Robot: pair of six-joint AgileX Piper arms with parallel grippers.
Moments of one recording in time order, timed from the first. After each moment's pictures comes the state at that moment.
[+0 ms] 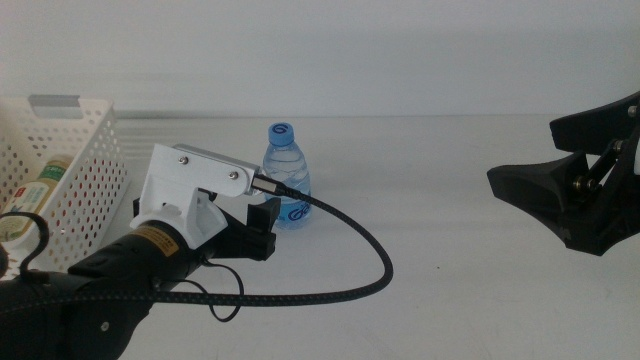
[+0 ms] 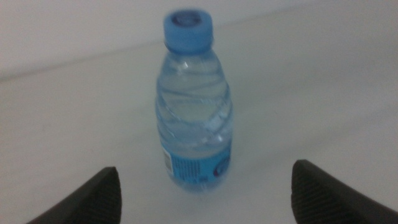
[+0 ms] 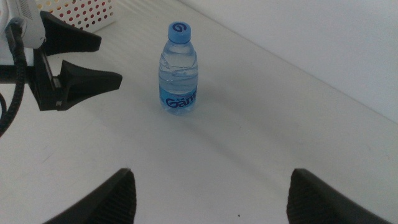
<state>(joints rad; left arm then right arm) -0.58 1.40 -0.53 -0.37 -0.47 0.25 0.58 0.92 -0.95 0.06 0.63 -0.15</state>
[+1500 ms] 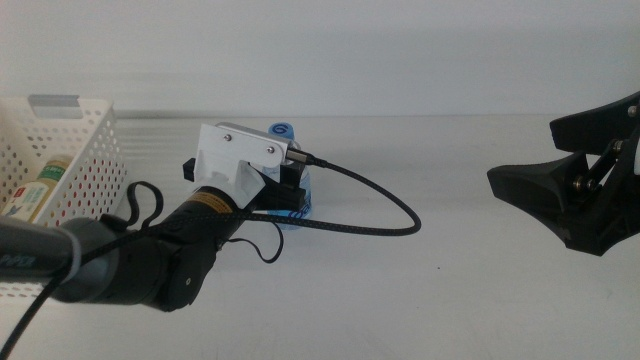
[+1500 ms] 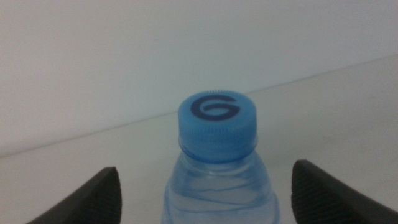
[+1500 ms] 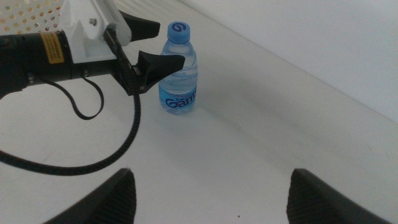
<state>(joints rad) -0.50 1.81 -0.73 -0.16 -0.86 0.10 0.58 0.92 -0.95 0.06 0.63 -0.15</state>
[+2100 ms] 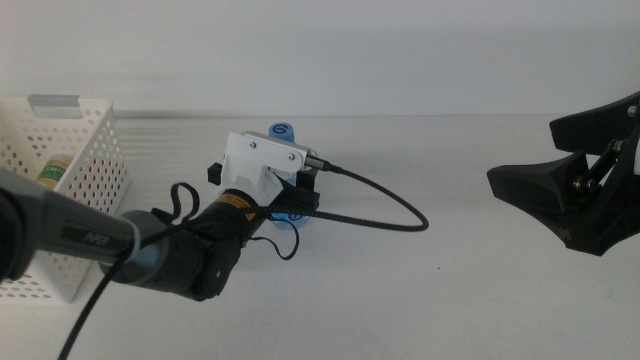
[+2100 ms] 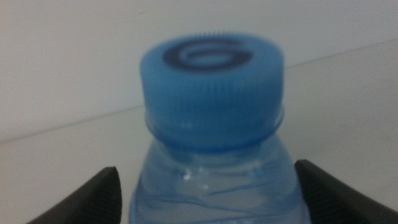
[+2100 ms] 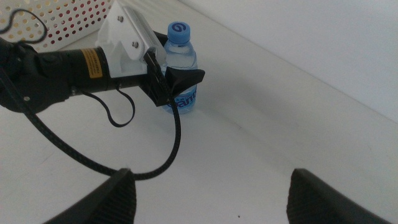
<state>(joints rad) -0.50 1.99 -0.86 -0.13 -0.90 0.08 0.58 0.92 -0.95 0.06 0.63 -0.15</state>
